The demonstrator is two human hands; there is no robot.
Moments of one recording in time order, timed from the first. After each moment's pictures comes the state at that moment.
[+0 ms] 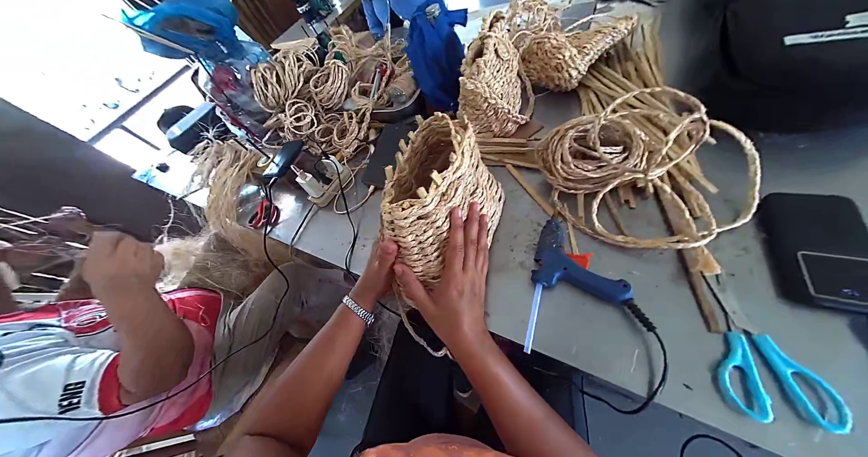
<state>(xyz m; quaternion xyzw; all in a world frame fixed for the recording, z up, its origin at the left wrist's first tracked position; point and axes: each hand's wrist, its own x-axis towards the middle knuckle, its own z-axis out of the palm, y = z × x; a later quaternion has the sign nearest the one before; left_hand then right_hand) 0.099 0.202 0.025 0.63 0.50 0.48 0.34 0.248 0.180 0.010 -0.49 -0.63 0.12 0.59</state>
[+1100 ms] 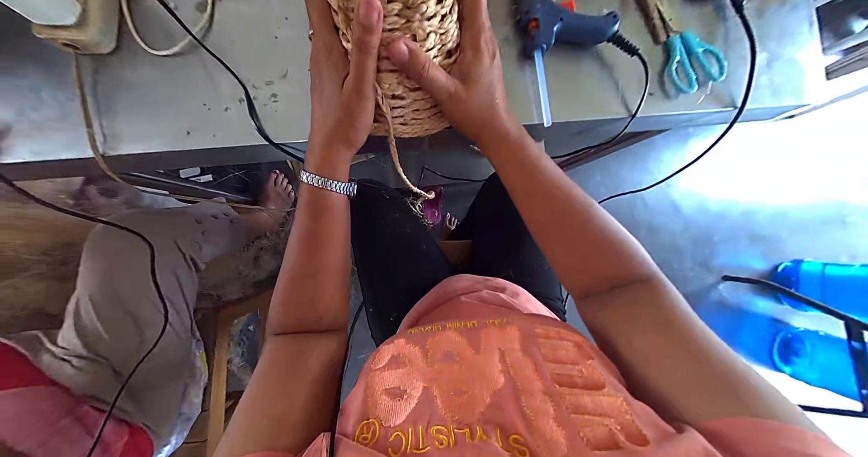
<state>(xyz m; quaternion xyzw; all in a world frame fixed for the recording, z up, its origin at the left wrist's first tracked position) 0.080 0.235 0.010 0.73 0.35 0.46 0.36 0.248 0.192 0.008 -0.51 -0.65 0.12 0.55</state>
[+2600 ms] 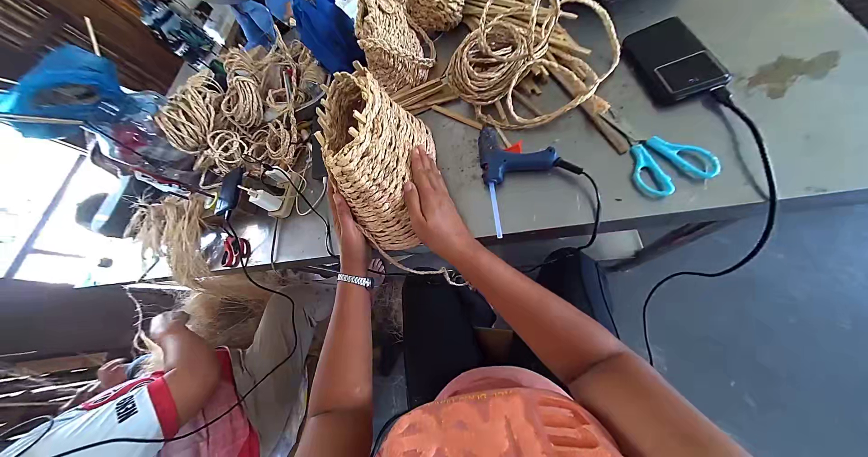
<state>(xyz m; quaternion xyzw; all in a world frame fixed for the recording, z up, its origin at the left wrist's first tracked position) 0.087 0.208 0.011 0.65 0.44 0.52 0.34 0.259 0.178 0.005 -0.49 -0.61 0.19 0.59</state>
